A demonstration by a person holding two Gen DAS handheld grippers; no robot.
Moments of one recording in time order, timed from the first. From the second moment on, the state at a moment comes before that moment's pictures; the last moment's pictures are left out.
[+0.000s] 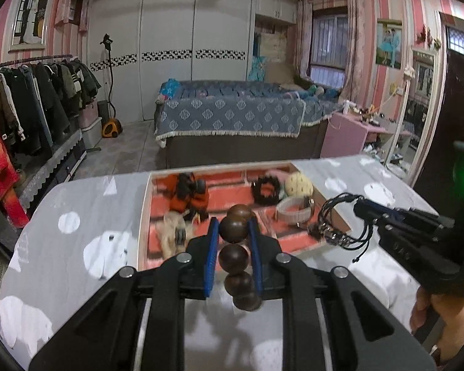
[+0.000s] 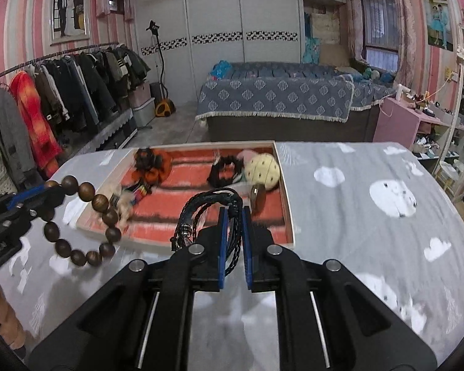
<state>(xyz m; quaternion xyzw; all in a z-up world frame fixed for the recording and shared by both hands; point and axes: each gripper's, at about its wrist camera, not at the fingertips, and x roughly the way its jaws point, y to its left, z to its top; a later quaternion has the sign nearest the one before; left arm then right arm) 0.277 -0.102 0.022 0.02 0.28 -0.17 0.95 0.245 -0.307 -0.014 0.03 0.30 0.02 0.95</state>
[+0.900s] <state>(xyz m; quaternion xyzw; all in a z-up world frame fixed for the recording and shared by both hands) 0.370 -0.075 -0.054 0.00 0.33 -0.12 0.93 0.318 -0.307 -0.079 0.00 0.35 0.00 0.94</state>
